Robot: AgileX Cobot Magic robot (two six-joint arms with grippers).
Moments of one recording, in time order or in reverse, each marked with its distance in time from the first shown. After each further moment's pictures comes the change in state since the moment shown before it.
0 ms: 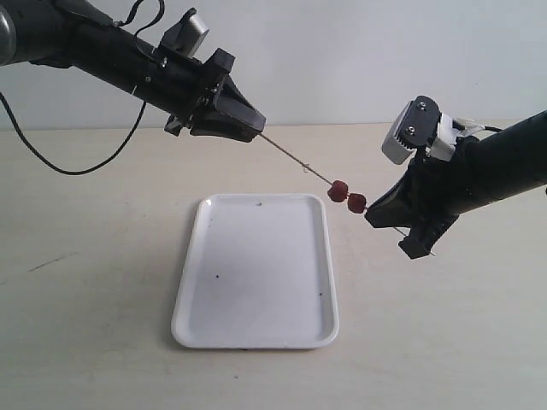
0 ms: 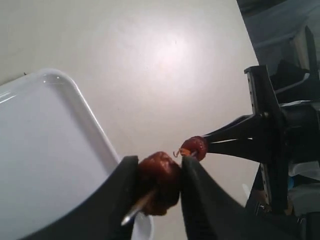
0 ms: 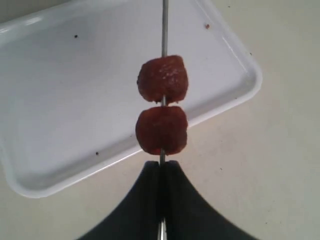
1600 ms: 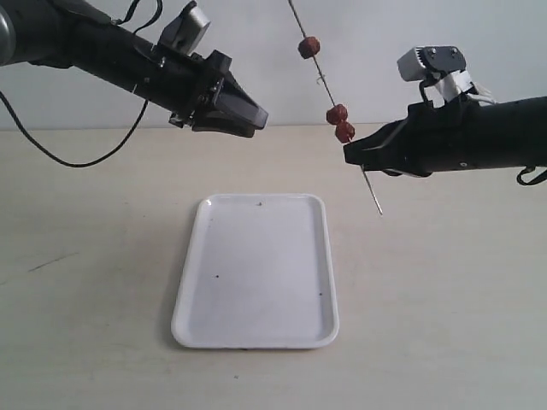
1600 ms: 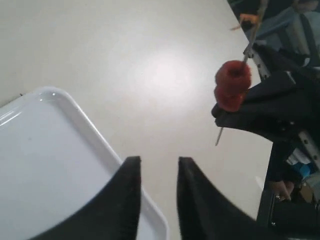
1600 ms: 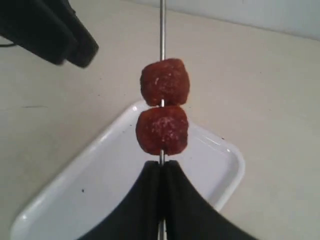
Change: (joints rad) left arm 0.009 0.000 0.000 -0.024 0.000 0.134; right arm 0.000 0.000 0.000 0.552 0.017 0.029
